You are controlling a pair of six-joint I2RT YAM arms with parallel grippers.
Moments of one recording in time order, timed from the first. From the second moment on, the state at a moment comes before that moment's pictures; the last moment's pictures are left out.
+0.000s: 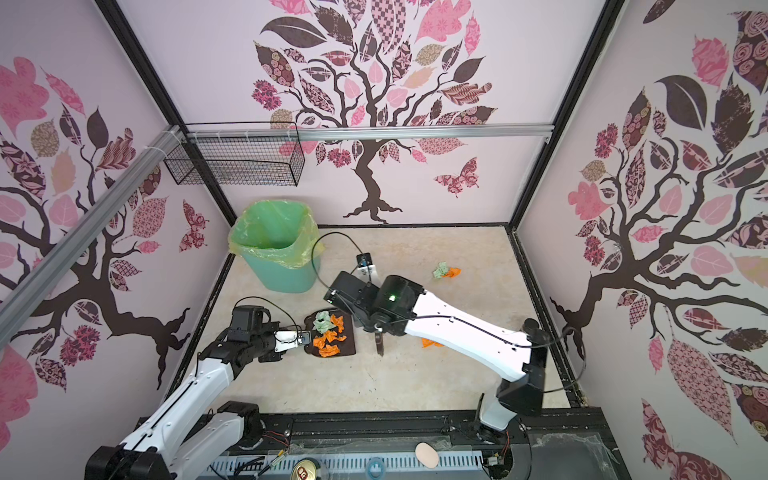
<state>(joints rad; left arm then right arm) -0.13 0.89 0.49 -0.53 0.17 1.37 1.12 1.54 1.71 -1.25 0.58 0.77</state>
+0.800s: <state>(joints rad) 0.00 0.81 0.94 -0.87 0.29 1.38 1.07 1.43 1.52 -1.19 0.58 0.80</state>
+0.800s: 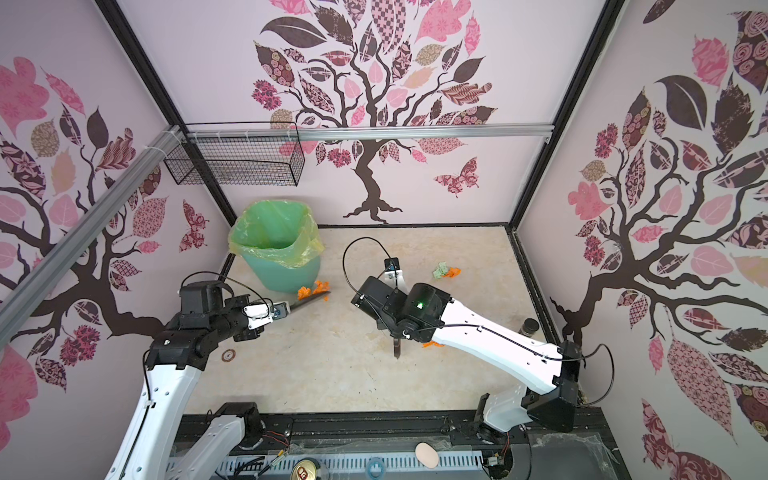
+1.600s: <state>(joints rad) 0.74 1.13 1.16 -1.01 0.62 1.64 1.04 1.61 1.66 -1.02 0.41 0.58</state>
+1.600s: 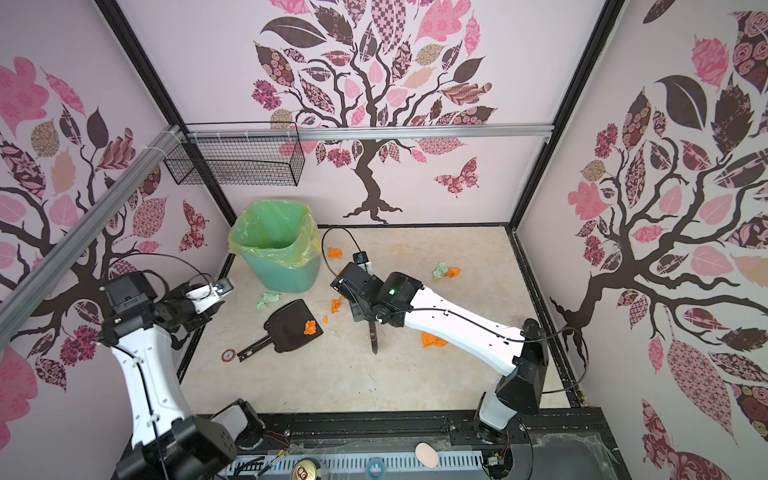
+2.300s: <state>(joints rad) 0.61 1.23 0.75 -0.98 0.59 2.02 0.97 1.56 1.54 -0.88 0.32 0.51</state>
